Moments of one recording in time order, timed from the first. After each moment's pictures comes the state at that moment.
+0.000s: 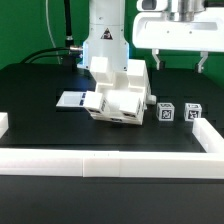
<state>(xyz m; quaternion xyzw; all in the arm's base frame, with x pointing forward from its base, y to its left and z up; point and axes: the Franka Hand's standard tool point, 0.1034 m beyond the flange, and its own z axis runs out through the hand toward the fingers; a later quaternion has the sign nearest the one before) 0.406 0.118 0.095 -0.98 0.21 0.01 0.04</state>
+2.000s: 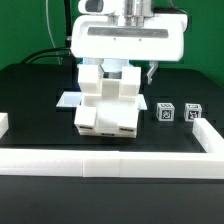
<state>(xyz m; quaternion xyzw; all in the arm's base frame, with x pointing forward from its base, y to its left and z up) 0.493 0.008 0.084 -1.00 0.04 -0.04 0.00</state>
